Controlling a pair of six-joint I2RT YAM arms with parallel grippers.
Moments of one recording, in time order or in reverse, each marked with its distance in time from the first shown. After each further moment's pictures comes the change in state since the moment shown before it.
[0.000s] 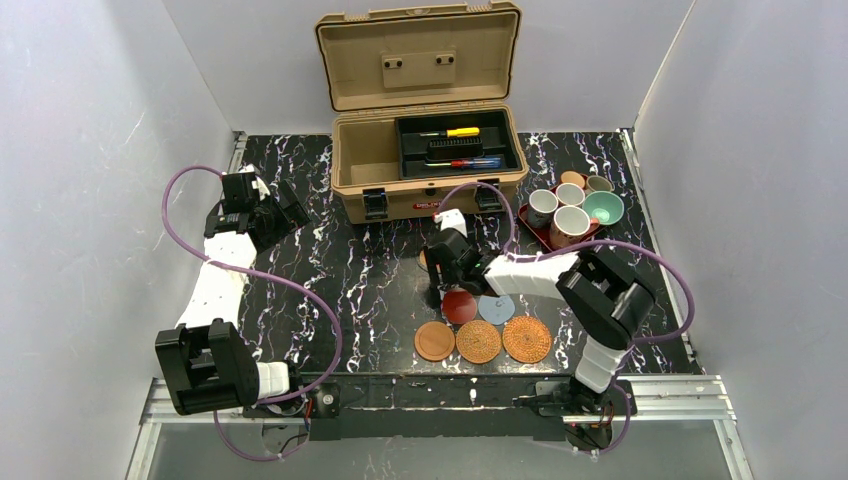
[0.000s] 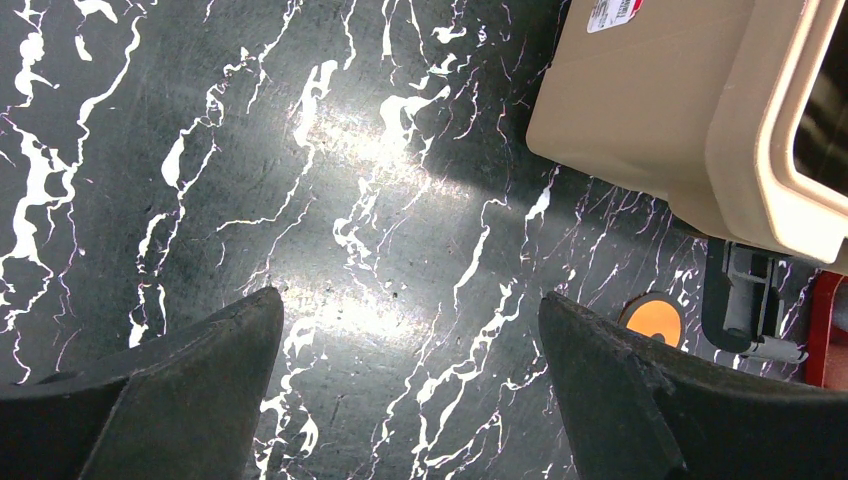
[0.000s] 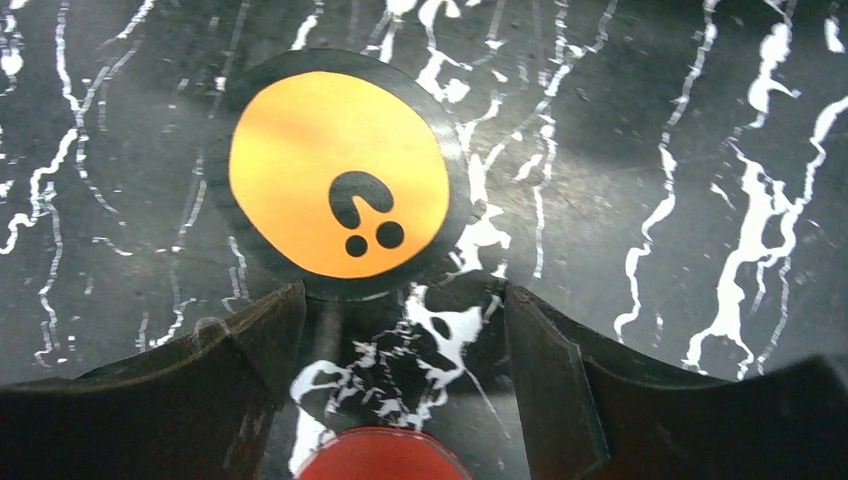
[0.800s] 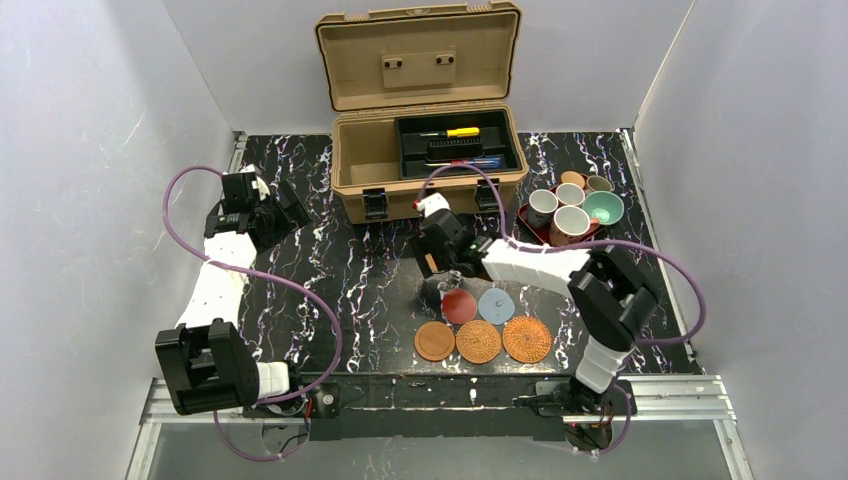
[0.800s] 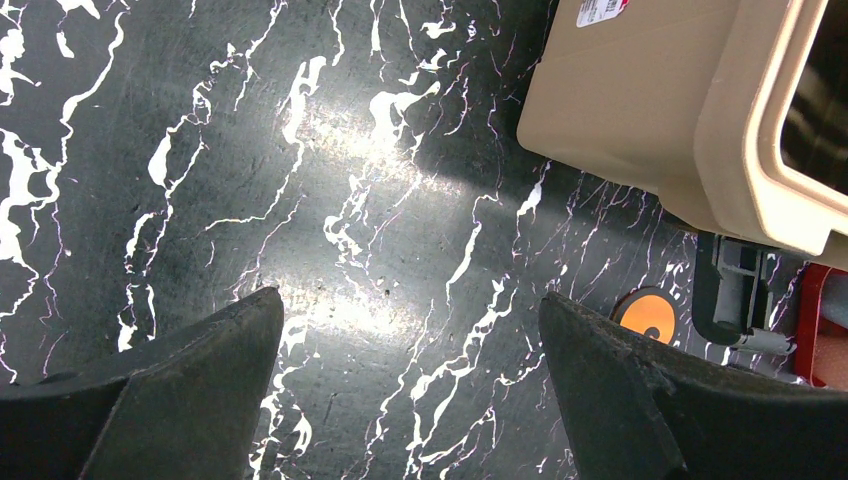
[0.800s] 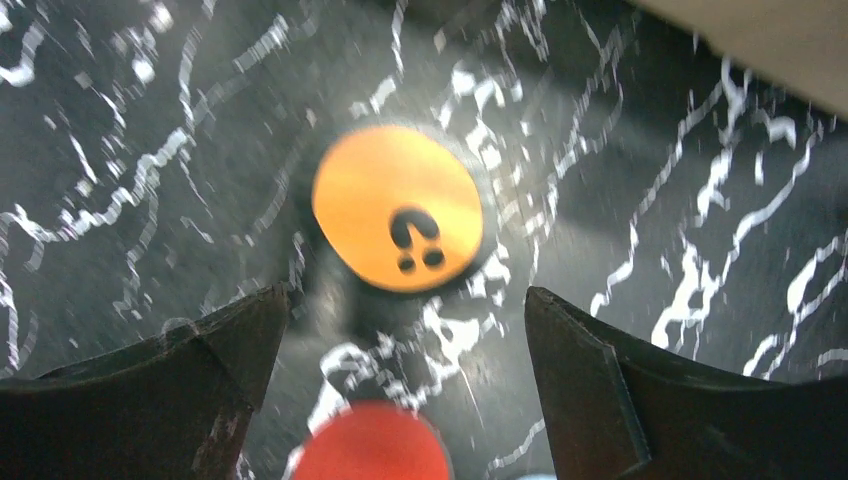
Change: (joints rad) left arm 0.000 0.000 0.000 0.000 0.019 -0.004; right arm -0.010 -0.065 0.119 -0.178 -0.066 -0.163
